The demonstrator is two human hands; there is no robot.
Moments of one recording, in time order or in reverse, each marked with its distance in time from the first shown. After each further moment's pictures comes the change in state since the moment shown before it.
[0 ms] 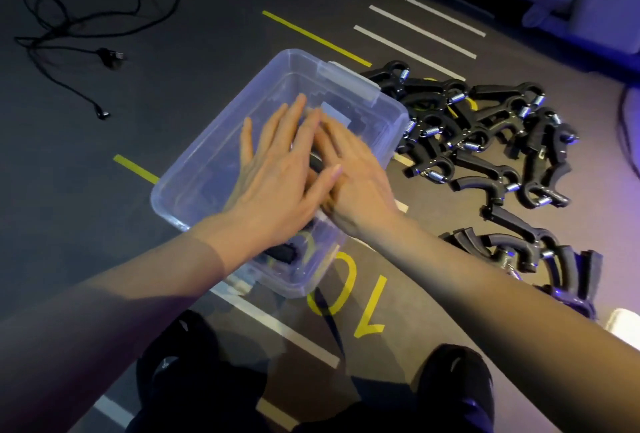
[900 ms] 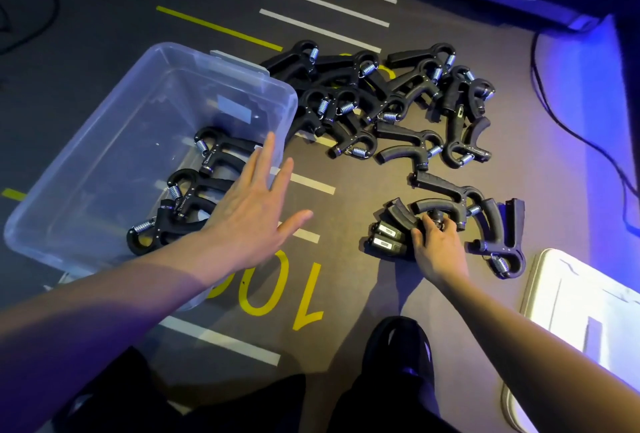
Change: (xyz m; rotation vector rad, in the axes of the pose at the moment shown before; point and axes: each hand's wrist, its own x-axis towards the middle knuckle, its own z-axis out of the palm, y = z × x) left_hand 0.007 0.076 0.067 0.127 -0.449 0.118; right_hand -0.210 0.187 -0.011 -0.012 -0.163 1.018
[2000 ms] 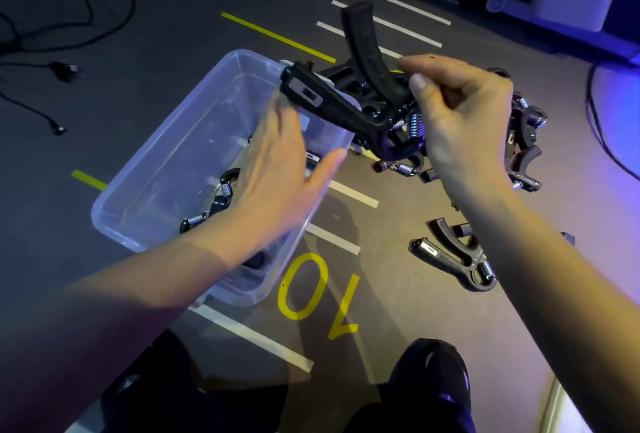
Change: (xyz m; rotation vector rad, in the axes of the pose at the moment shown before) left_hand -0.003 -0.025 -0.048 -0.443 0.539 -0.110; right_hand -0.024 -0.208 -0.124 0.809 0.434 -0.685
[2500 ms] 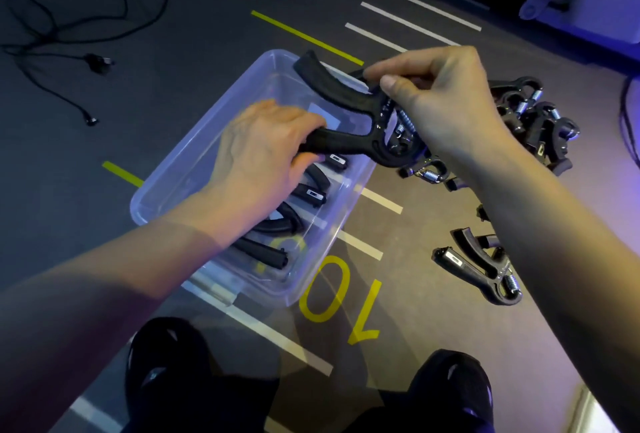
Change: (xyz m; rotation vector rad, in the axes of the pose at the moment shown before) left_hand 0.009 -0.047 -0.042 0.324 0.093 0.289; right_hand 0.018 -0.033 0.044 -0.072 -0.339 0.153
